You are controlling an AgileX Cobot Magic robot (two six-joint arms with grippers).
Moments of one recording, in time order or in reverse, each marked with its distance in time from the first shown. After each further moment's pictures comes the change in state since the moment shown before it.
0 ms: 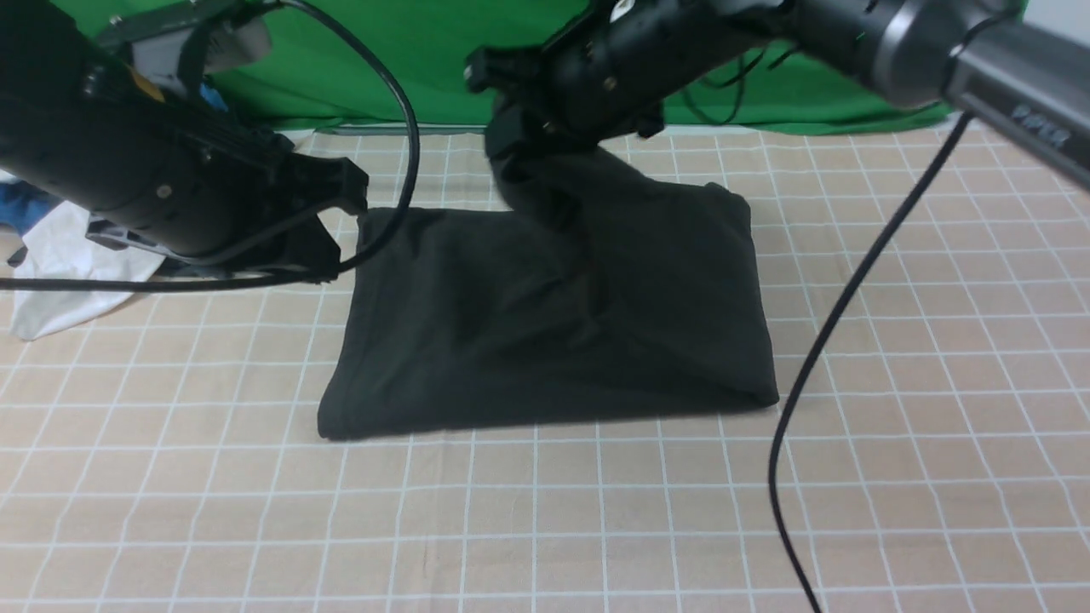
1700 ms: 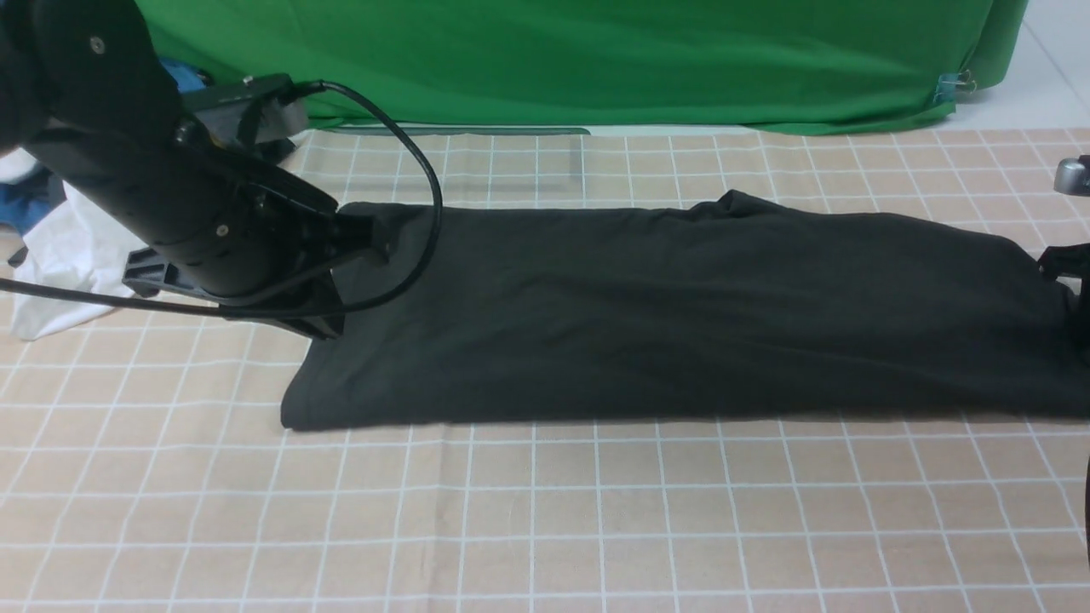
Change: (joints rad) right arm -0.829 0.041 0.362 -0.476 0.295 -0.224; left arm 0.001 0.161 0.000 0.063 0.035 -0.066
